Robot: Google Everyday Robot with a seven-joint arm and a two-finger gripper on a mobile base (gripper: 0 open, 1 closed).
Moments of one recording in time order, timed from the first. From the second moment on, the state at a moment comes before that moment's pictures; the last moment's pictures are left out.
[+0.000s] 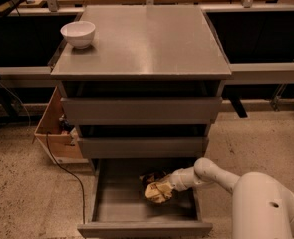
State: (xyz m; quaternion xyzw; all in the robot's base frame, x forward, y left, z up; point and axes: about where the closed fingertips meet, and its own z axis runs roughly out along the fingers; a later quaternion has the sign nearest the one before) arm 0.619 -0.078 0.249 -0.44 0.80 0.31 0.27
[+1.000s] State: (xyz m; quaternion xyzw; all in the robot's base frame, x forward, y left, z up) arm 0.550 -0.128 0.229 -0.41 0.82 0.33 0.21
